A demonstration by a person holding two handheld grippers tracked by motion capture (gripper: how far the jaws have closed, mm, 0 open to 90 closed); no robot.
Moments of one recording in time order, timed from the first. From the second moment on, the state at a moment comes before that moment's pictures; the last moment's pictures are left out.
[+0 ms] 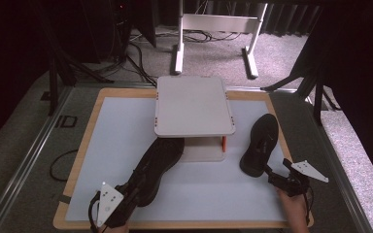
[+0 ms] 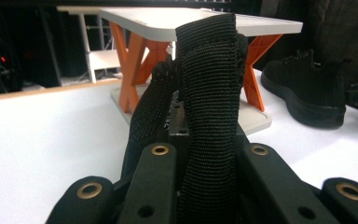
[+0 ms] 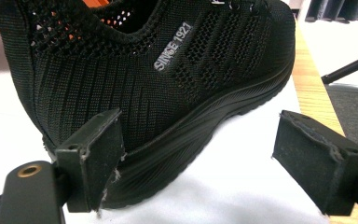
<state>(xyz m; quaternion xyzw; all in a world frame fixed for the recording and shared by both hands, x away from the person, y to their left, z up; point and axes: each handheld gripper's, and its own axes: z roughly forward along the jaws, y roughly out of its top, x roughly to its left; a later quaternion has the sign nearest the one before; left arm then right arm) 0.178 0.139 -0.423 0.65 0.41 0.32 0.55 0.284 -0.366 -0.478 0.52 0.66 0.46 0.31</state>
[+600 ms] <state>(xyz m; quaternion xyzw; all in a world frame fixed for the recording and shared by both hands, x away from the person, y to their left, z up) 0.217 0.091 -0.435 0.63 0.44 0.34 0.54 0.284 -0.366 -0.478 0.52 0.66 0.46 0.31</state>
